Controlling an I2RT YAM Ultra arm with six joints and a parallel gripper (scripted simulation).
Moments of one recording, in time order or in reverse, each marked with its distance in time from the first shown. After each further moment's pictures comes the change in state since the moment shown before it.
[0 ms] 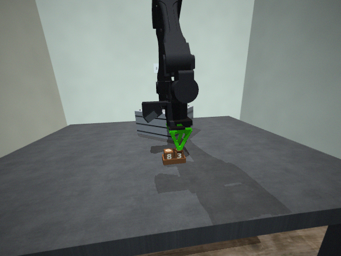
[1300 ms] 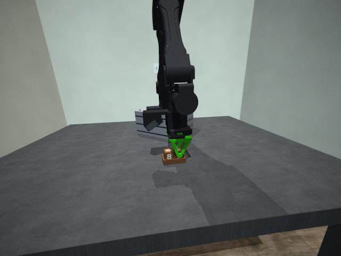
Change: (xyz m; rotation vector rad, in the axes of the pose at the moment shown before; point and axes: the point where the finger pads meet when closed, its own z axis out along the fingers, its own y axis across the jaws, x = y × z) arm 0.000 -0.003 0.027 0.013 0.000 0.000
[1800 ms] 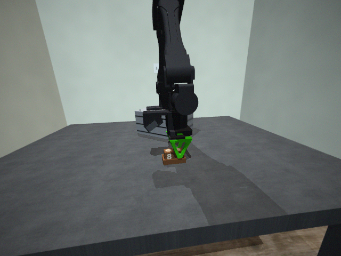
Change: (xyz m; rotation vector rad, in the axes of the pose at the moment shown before) arm 0.000 0.003 0.001 -0.012 0.000 0.000
